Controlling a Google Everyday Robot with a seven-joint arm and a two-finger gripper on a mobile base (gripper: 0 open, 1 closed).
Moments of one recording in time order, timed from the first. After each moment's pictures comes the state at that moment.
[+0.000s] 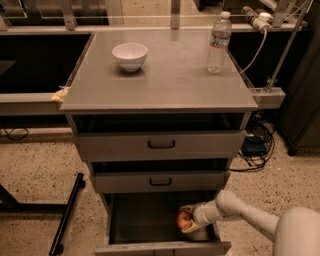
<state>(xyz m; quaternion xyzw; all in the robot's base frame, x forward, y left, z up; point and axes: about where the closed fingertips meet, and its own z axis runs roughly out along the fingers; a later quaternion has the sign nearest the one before) 0.557 -0.132 0.237 -0.70 0.62 0.17 0.31</state>
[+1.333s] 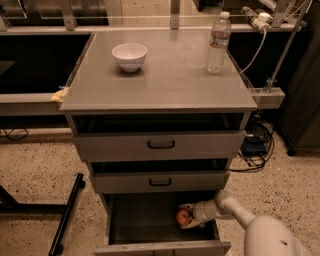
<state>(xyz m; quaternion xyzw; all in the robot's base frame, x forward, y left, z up) 0.600 -0.140 0.157 -0.68 0.61 0.20 0.34</state>
